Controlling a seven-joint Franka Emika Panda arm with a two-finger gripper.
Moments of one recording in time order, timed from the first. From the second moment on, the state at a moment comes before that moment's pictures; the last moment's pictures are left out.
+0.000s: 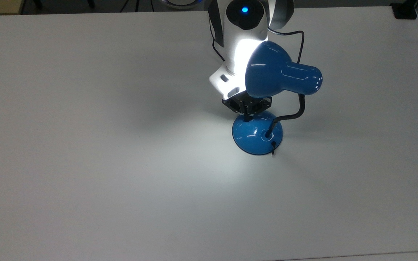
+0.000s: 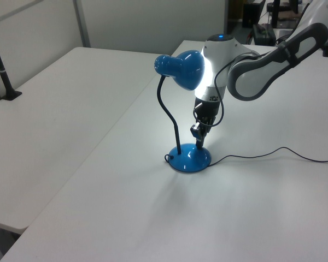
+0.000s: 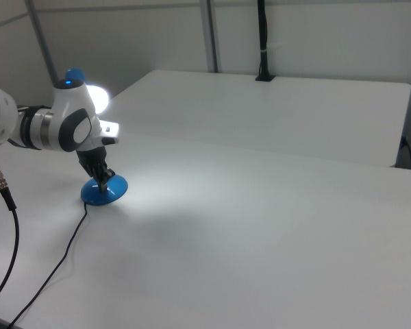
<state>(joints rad) 0.23 0.39 0.09 -1.82 0.06 2.35 0.42</state>
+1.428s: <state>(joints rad) -0.10 -0.01 0.06 -1.69 0.04 1.72 0.00</state>
